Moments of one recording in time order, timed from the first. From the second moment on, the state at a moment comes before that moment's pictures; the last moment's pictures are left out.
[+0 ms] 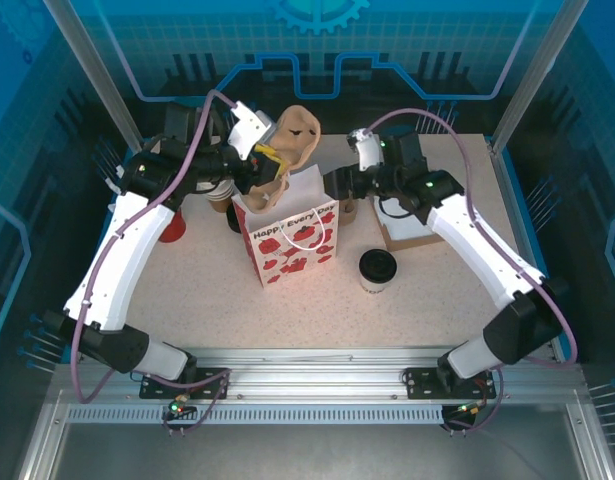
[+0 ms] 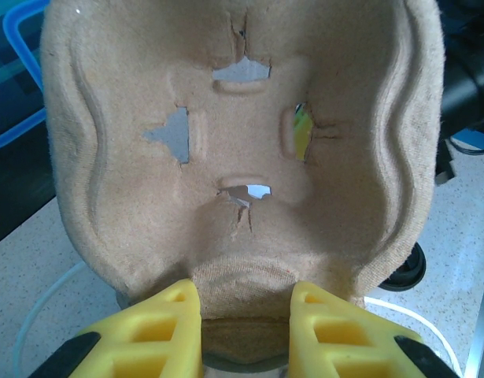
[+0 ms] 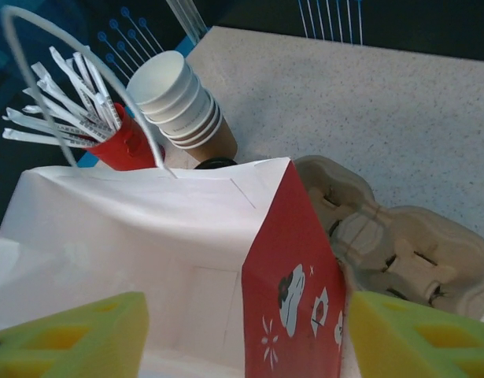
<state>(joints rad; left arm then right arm) -0.33 1.45 1.80 -0.90 0.50 0.28 0.47 1.53 1.50 -0.56 -0.35 0.21</state>
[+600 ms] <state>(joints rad) -0.33 1.45 1.72 -0.83 0.54 0.29 0.50 1.67 1.58 -0.59 -0.33 0.20</state>
